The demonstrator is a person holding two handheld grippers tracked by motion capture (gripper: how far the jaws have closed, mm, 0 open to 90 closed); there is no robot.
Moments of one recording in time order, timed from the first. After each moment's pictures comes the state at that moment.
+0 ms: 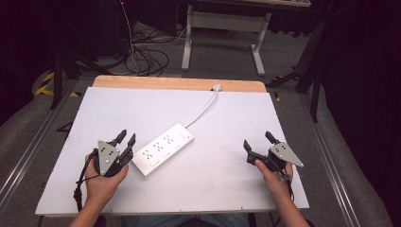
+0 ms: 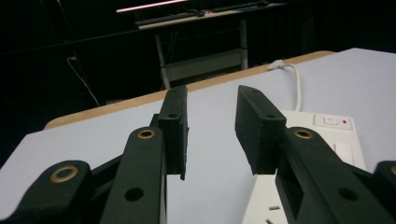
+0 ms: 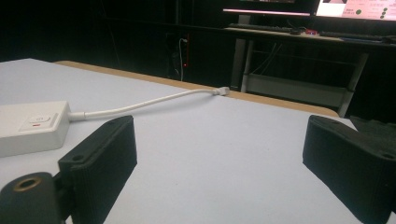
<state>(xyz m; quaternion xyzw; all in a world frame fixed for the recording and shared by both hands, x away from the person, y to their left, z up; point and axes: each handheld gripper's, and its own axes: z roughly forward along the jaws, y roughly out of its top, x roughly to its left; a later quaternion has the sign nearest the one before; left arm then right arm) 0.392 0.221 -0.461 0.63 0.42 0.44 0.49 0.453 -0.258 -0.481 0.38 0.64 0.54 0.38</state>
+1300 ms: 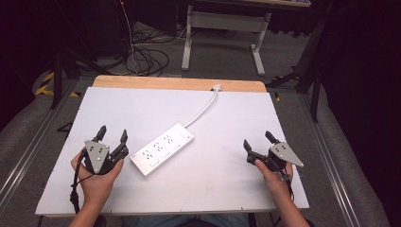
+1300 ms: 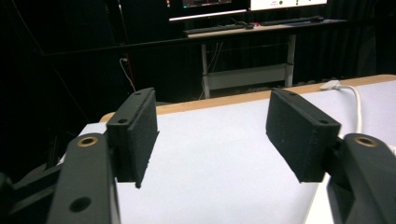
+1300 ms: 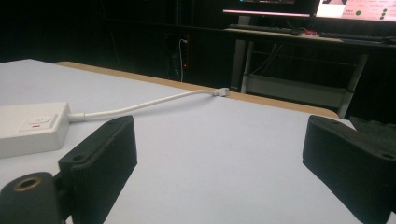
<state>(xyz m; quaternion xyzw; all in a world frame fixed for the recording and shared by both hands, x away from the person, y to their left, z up) 0.392 0.232 -0.458 0.56 0.47 0.49 0.48 0.453 -0.258 -0.480 0.38 0.64 0.54 0.39</state>
